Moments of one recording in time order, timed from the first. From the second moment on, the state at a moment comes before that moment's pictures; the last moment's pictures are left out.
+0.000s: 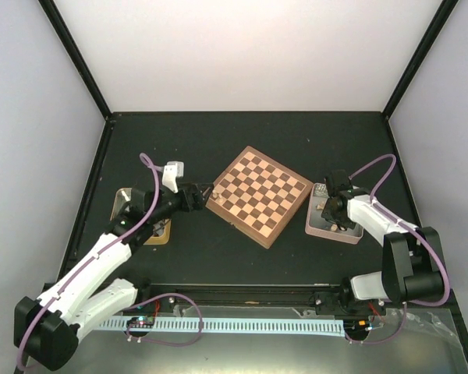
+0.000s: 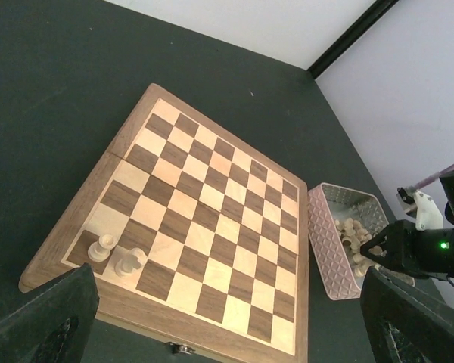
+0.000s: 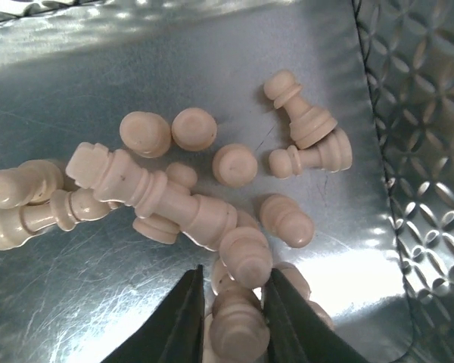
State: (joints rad) left arm -0.44 0.85 0.60 -0.13 0.26 -0.56; right arm 0.19 1.37 0.72 -0.67 0.28 0.61
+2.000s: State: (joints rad) left arm -0.41 0.76 0.69 -0.36 -0.03 -0.56; right arm 0.93 1.87 1.36 -0.67 0.16 0.45
